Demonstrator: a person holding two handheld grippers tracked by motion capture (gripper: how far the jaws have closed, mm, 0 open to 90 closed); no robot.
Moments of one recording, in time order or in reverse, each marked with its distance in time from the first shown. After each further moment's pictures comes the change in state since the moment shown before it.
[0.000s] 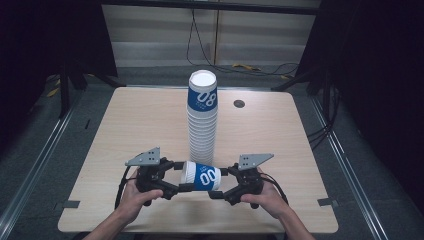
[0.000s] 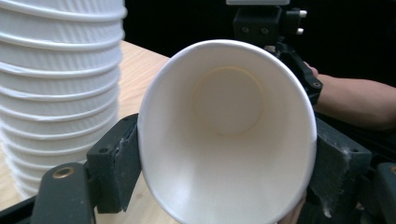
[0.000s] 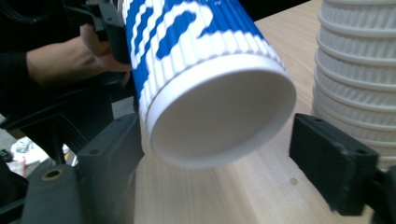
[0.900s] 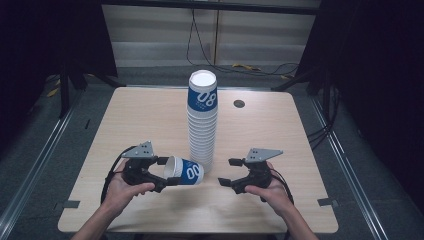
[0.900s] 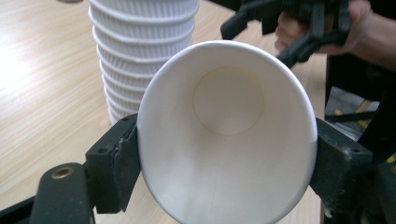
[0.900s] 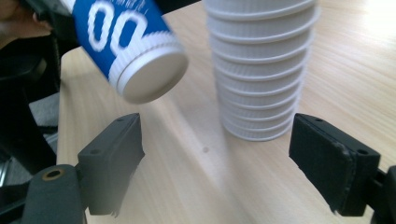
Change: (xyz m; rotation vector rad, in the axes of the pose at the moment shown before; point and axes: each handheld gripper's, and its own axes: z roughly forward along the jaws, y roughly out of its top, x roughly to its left) left arm 0.013 0.010 -0.025 0.235 0.192 -0.005; right arm -0.019 -0.001 -0.022 0.046 -0.269 0.012
